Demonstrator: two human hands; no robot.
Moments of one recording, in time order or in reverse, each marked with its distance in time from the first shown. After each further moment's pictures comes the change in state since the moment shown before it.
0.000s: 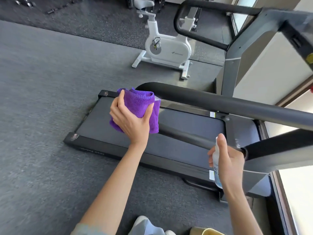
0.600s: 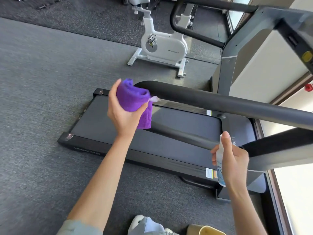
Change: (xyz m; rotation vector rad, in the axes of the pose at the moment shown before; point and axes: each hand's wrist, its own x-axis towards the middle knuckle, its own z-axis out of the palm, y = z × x) left_hand 0.027 -0.008 -0.004 -0.335 -0.134 0.010; right_hand 0.007 -0.002 -0.007 0.039 0.036 0.013
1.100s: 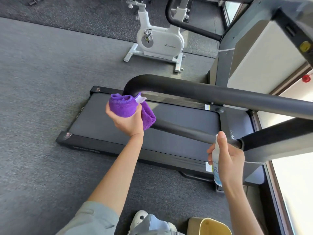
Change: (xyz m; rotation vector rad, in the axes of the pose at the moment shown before) left_hand -0.034 -0.010 0.027 -0.093 0.316 -0.614; right_hand -0.016 0.010 0.003 -0.011 0.004 -0.002
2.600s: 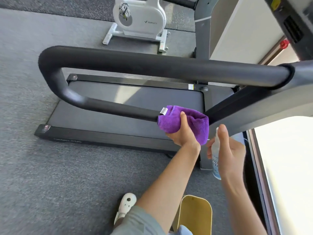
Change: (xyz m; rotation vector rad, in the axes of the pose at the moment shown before) left_hand -0.294 -0.023 0.088 -0.112 -0.144 -1.037; right_hand 0.038 0.059 -0.123 -0.005 0.033 0.006
